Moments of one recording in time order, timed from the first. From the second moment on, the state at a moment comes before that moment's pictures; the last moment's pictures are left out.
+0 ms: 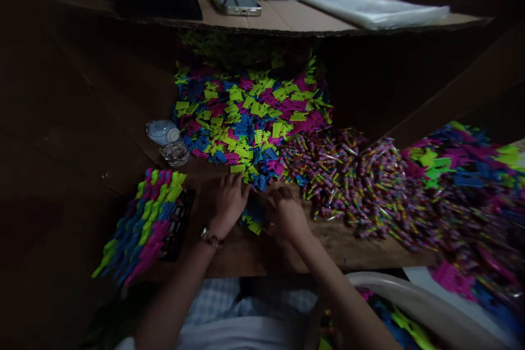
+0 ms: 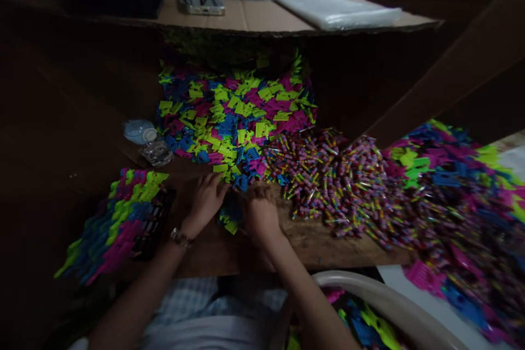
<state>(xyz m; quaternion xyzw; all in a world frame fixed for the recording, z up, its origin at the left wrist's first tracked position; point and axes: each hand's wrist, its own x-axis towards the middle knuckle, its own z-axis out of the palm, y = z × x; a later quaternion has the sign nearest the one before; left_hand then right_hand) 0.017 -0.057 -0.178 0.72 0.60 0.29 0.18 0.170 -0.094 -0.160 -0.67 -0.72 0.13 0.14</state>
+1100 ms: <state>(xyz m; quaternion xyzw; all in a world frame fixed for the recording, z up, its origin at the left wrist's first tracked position) -0.004 -0.104 -0.112 0.26 0.39 0.51 0.72 0.172 -0.112 -0.111 -0.45 -0.50 0.61 0.41</state>
